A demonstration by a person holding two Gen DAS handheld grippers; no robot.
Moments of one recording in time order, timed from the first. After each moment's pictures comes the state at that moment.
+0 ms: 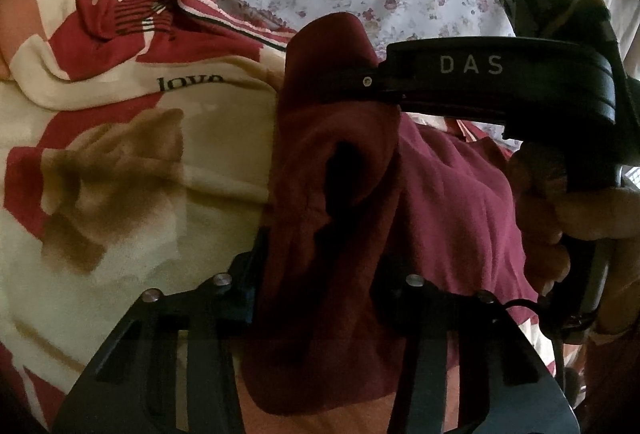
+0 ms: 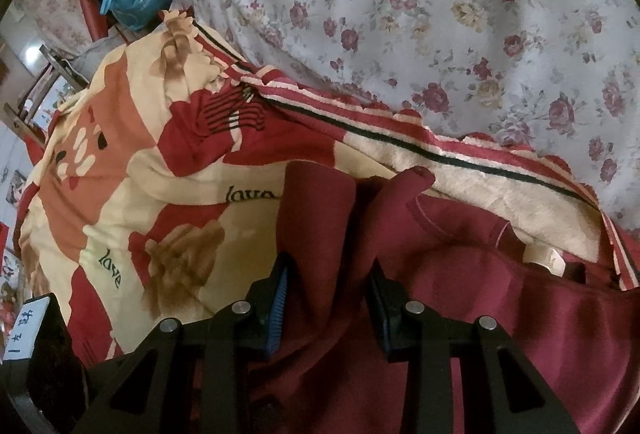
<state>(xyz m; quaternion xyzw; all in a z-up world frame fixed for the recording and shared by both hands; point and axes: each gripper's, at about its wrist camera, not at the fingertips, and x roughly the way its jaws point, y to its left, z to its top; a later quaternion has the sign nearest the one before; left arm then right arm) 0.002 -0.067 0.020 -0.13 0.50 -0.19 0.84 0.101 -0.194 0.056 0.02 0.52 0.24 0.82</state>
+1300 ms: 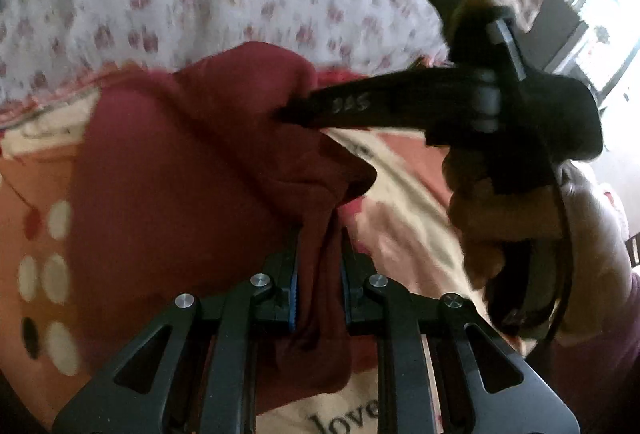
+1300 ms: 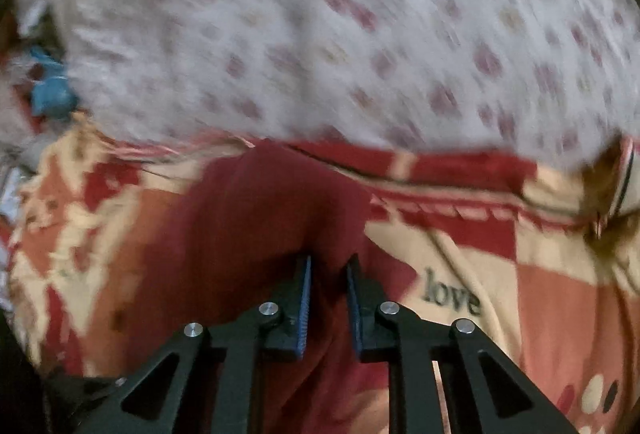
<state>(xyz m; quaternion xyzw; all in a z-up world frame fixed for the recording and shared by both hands) -0.041 -0.346 0.057 0.00 0.50 -0.34 0.79 0.040 -0.489 0.062 0.10 0.51 0.08 0.85</state>
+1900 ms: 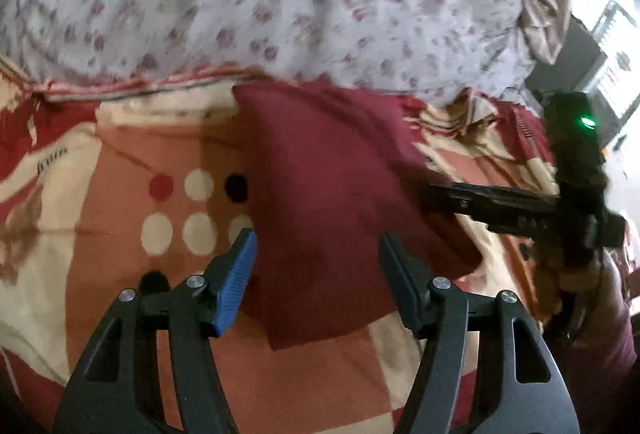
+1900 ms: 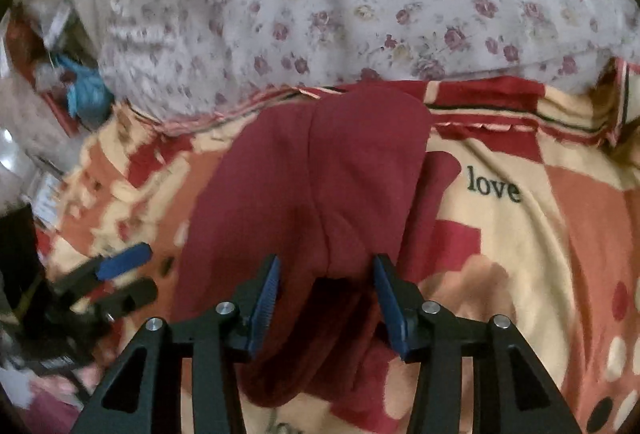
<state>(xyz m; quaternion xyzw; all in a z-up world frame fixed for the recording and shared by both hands) -0.041 -0.219 0.080 -0.02 0.48 -0.28 0.83 -0.046 -0.459 0.074 0.14 0.50 0.13 0.85</state>
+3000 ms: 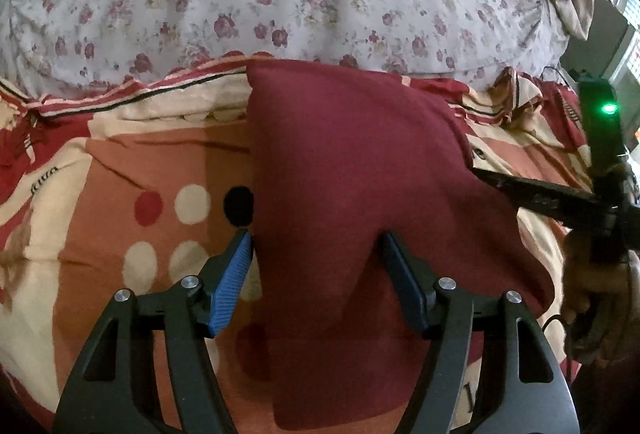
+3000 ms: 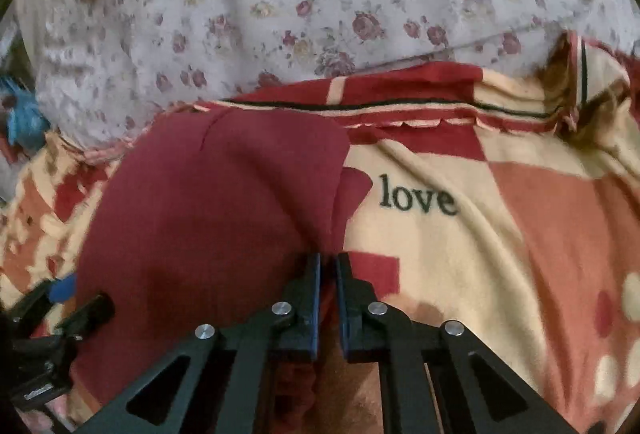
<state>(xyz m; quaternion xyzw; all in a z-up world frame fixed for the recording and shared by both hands) -0.020 -0.258 0.049 0.04 0.47 -0.24 0.85 -0.023 -0.508 0.028 0.16 0.48 0.03 0.86</state>
